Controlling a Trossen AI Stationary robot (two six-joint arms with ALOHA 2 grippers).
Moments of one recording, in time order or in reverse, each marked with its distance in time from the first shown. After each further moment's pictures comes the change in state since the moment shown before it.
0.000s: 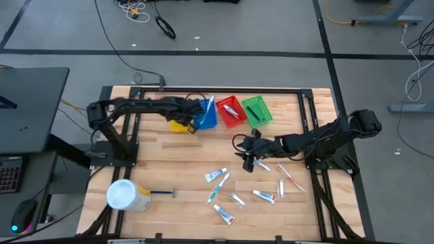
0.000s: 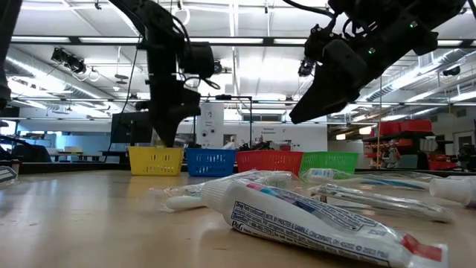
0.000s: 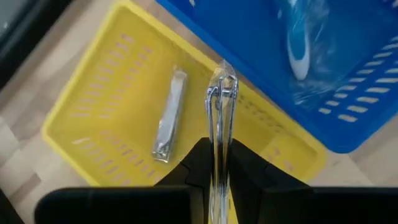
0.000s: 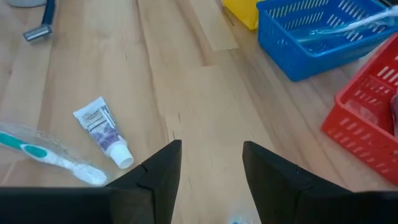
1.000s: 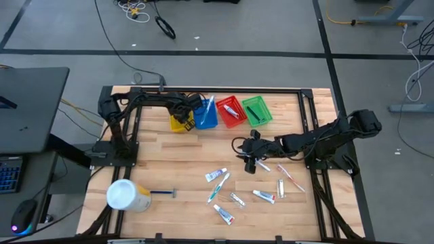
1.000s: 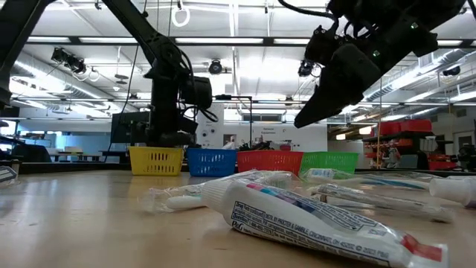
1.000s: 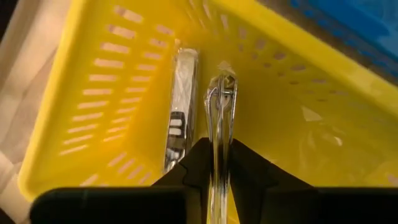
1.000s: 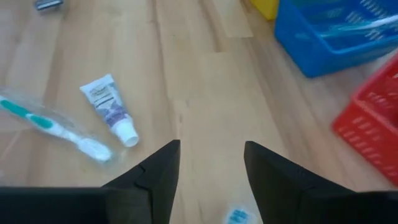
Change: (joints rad) left arm 0.148 0.157 0.001 0.035 0.052 0.207; right arm -0.006 0.001 0.000 -0.029 -0.066 -0.080
